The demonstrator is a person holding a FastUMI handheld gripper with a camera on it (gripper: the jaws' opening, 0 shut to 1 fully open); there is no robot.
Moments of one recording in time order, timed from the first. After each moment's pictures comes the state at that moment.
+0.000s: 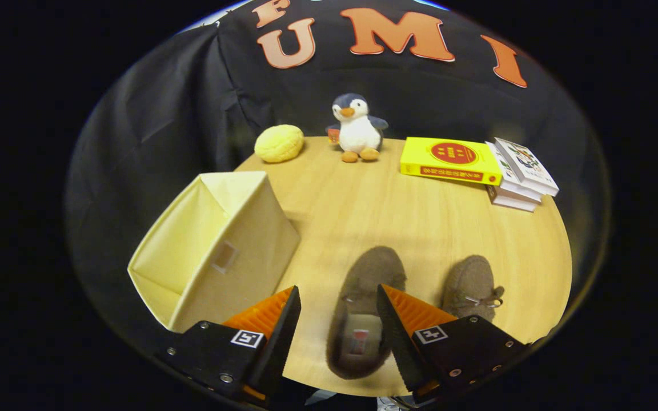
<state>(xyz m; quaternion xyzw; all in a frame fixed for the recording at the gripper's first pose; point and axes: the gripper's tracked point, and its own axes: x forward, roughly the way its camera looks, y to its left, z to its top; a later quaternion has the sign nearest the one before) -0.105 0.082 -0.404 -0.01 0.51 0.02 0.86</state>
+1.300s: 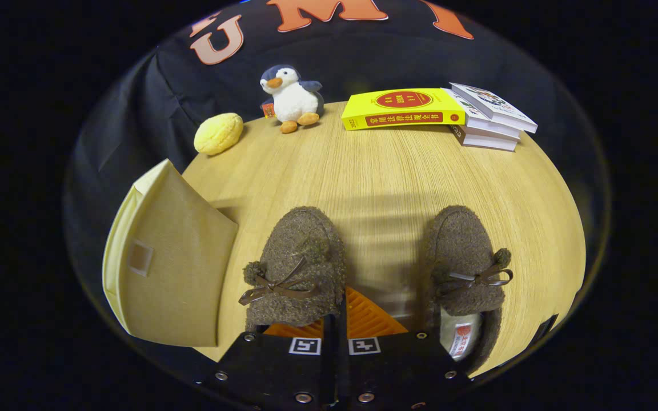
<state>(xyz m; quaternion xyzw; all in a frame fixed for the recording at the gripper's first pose) -0.101 0.048 -0.440 0.08 0.55 -0.07 0.83</state>
